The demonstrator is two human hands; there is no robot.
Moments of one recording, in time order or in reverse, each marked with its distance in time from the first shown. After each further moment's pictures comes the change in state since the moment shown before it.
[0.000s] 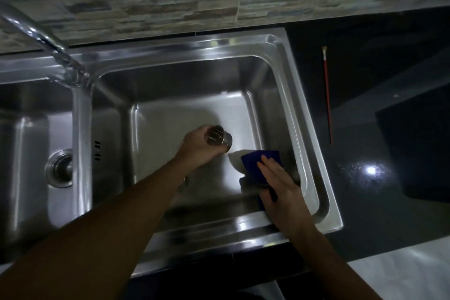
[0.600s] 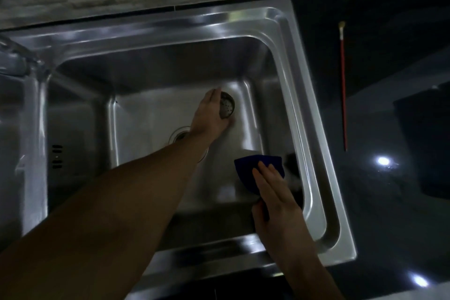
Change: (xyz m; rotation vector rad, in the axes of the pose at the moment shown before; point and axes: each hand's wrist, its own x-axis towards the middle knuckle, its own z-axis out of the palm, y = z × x) left_hand 0.124 0.000 0.062 0.329 0.187 0.181; right_hand 0.006 0.017 0.021 -0.006 0.016 0.035
